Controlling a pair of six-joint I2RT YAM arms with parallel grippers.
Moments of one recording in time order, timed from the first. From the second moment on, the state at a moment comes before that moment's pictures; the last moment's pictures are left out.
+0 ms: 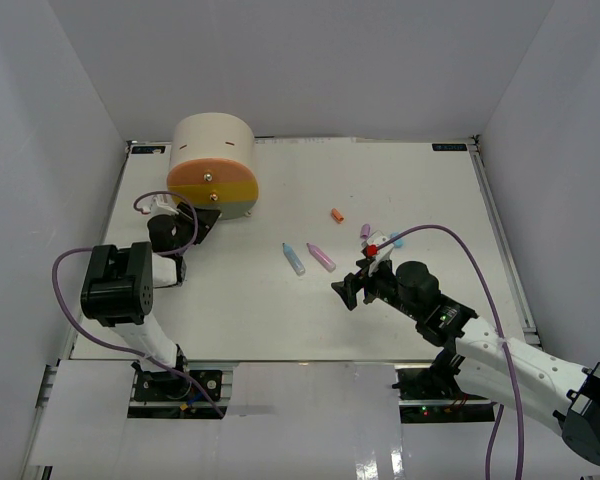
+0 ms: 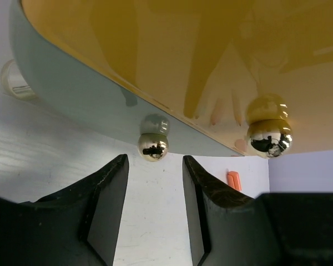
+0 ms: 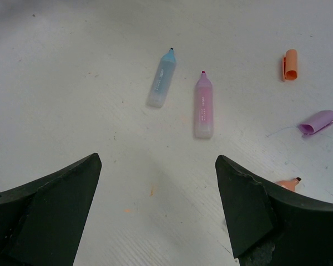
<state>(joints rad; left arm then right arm) 0.07 1.72 0.53 0.93 0.31 -0.90 0.84 0.78 0.37 0.13 0.00 0.07</state>
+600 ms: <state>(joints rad) 0.07 1.80 0.57 0.97 0.33 -0.92 0.84 0.78 0.37 0.13 0.00 0.07</state>
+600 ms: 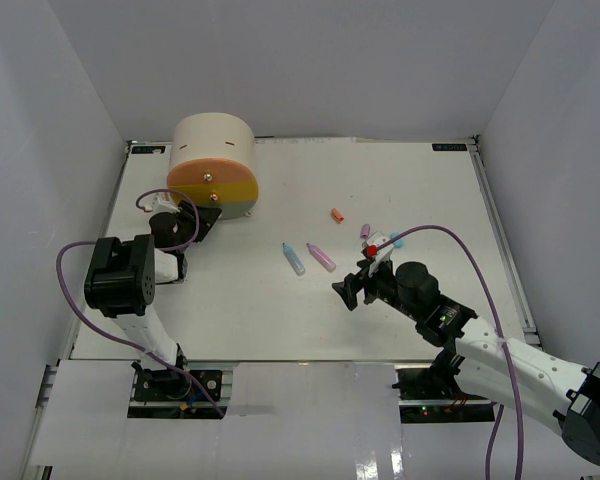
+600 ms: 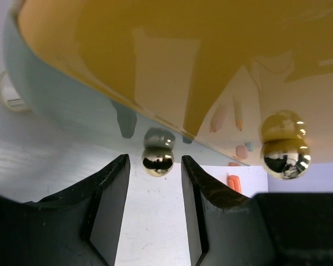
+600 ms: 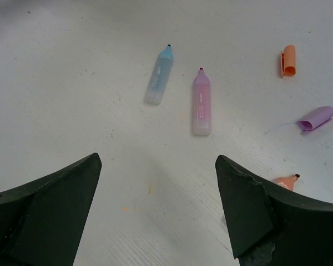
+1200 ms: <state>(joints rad) 0.07 1.83 0.60 0.97 0.35 -0.92 0.84 0.78 0.37 0.13 0.01 0.06</state>
